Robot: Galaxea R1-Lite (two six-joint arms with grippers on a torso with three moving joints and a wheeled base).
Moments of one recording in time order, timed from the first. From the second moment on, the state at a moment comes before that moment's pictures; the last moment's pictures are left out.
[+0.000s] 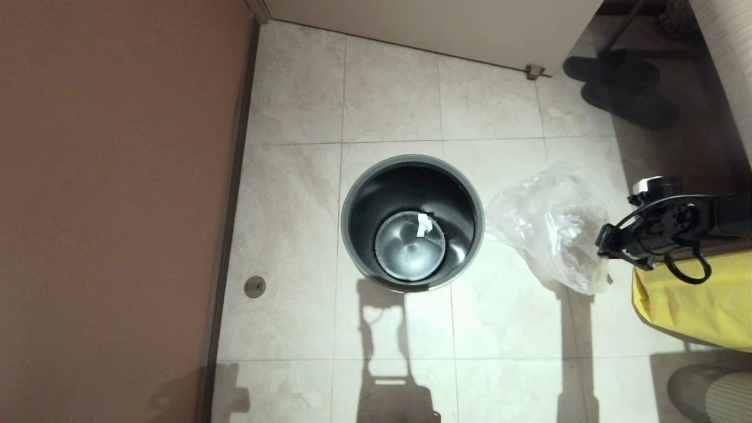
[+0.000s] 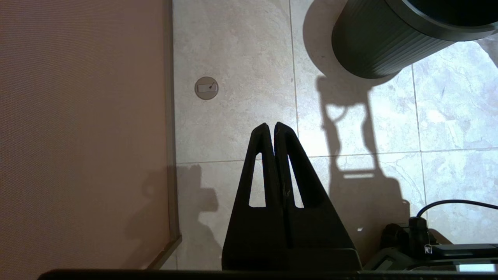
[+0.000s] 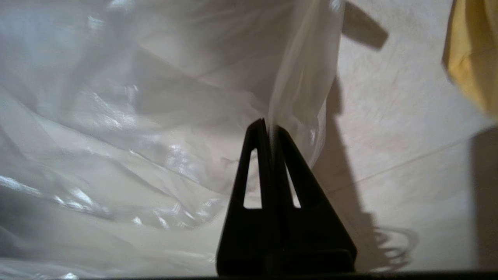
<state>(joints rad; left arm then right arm) -0.01 0.00 0.00 0.01 -0.03 0.03 -0.20 2.33 -1.73 0.20 0.09 0.44</state>
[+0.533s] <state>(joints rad) -0.01 0.00 0.00 0.01 -0.03 0.03 -0.20 2.14 -1.73 0.28 0.22 0.50</state>
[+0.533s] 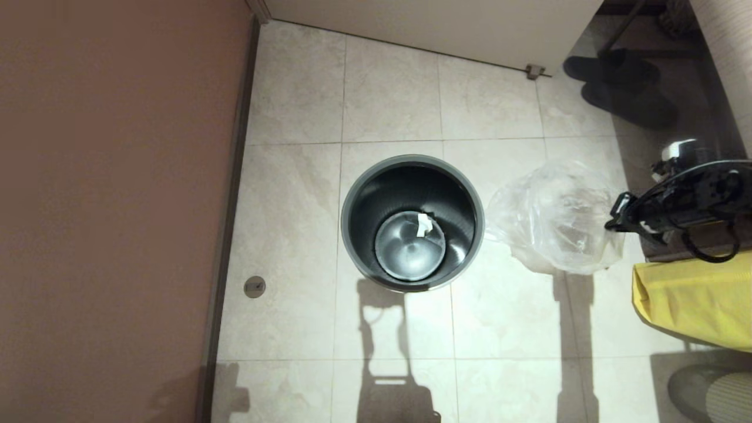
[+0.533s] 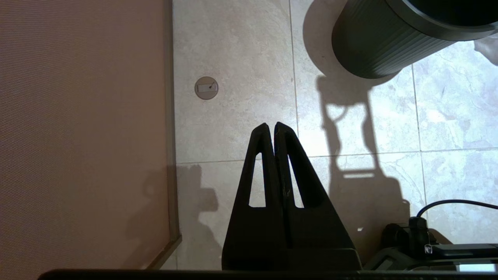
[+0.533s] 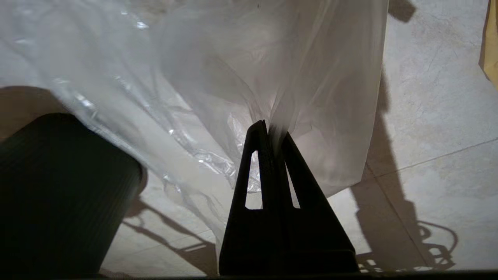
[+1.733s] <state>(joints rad) -0.01 0.00 0.00 0.01 -0.03 0.03 -0.23 1.94 -1.70 0.48 0.25 0.44</state>
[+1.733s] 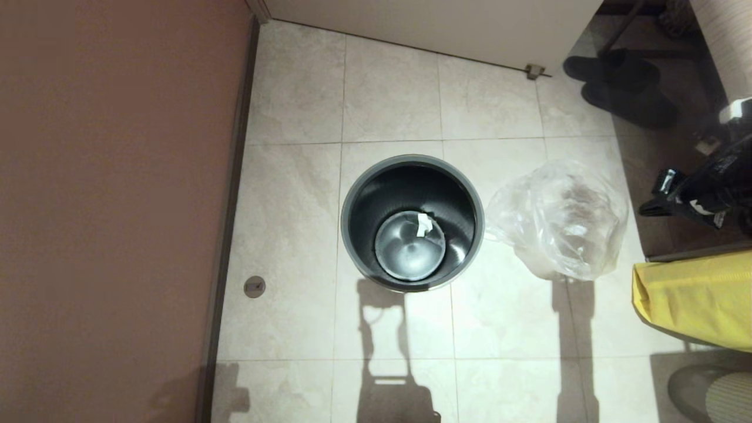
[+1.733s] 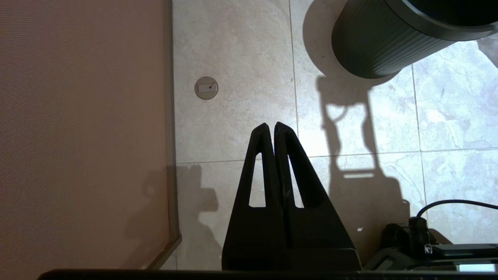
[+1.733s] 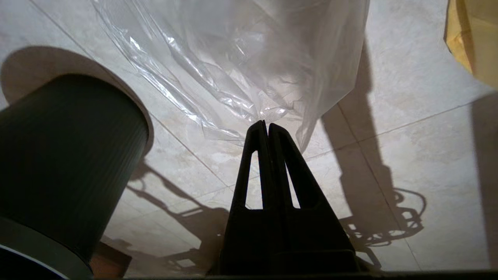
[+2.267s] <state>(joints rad) -0.01 0.00 0.00 0.01 -0.03 0.03 -0.20 2.10 -1.71 0.39 0.20 0.32</state>
